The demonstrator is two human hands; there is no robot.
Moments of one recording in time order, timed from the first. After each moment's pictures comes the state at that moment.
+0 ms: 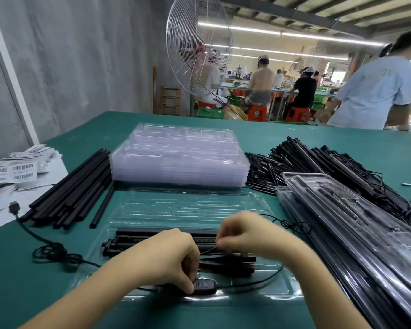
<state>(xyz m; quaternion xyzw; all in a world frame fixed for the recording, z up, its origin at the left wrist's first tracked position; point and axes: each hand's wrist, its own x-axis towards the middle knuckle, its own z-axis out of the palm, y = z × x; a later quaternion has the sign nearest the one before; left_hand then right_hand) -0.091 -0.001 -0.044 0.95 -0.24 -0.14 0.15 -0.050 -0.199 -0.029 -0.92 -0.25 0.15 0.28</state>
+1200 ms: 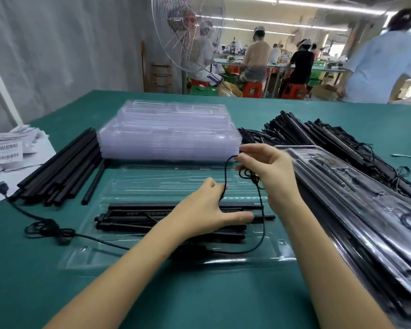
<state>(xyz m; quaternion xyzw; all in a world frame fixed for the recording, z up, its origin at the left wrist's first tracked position) -0.061 -0.066 -0.065 0.94 -0.19 -0.02 0.30 -0.037 -0.220 -0.025 -0.69 -0.12 -0.14 0.70</state>
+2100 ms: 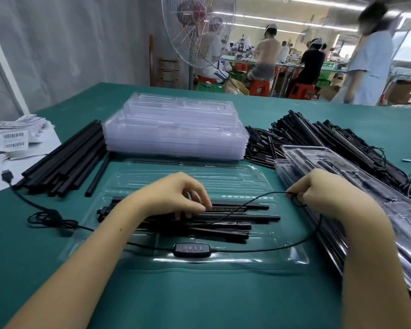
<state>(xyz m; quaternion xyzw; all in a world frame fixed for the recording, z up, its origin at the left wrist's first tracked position) -0.047 -0.001 -0.052 0.87 -0.22 -0.13 0.43 -0.064 -0.277 0.008 -0.98 0.03 0.05 0.16</state>
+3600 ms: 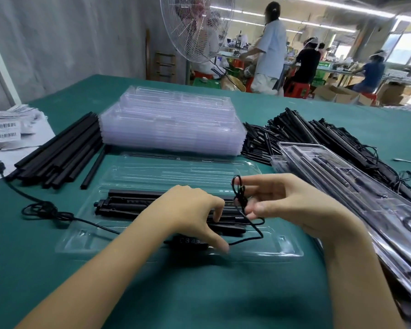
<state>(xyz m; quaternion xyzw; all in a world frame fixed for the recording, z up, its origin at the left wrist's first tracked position) -0.074 -0.045 -0.051 0.97 -0.24 -0.06 0.03 -0.090 -0.249 -0.005 -0.74 -0.20 0.22 0.60</state>
